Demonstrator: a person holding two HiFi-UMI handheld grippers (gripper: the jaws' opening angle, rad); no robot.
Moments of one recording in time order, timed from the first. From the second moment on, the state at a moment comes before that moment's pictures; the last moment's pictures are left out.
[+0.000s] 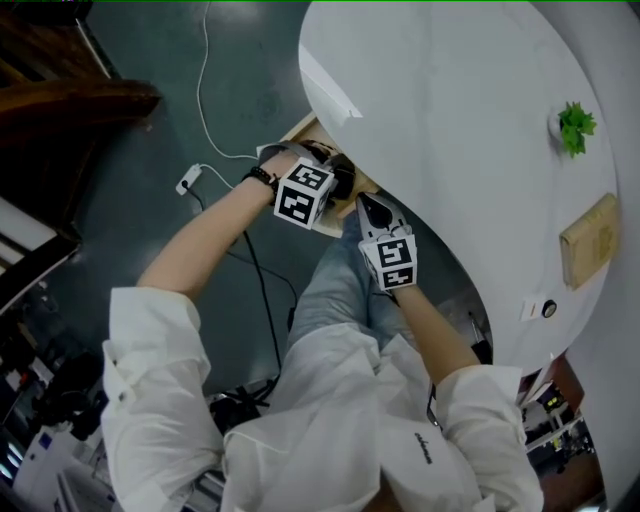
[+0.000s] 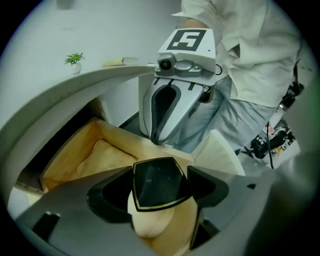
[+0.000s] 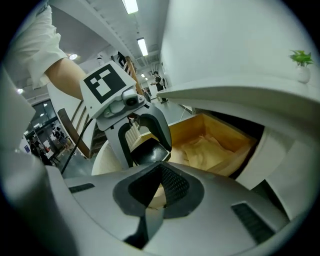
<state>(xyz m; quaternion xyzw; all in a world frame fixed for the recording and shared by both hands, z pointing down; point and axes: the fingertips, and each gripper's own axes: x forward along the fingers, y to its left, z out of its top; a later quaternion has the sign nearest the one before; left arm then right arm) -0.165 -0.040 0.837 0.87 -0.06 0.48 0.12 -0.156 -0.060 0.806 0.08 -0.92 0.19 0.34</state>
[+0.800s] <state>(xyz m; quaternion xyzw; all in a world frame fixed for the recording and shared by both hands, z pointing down) -0.139 -0.029 0.925 0.84 0.07 0.54 0.02 -0.150 -0.052 0.839 0.09 -0.91 0.21 0.35</state>
